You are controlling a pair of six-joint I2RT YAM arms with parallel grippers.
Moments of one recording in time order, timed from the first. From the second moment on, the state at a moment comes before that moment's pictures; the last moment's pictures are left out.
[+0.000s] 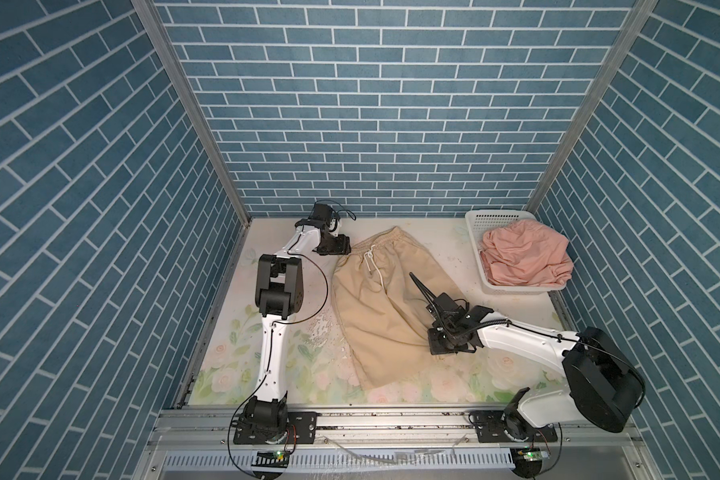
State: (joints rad) left arm -0.17 2.43 2.08 -0.74 0.28 -0.10; right arm 0.78 1.42 0.73 -0.61 -0.02 0.58
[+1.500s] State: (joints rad) left arm 0.16 1.66 1.15 -0.65 0.12 -0.30; right arm 0.54 1.74 1.22 -0.67 -0.03 0.22
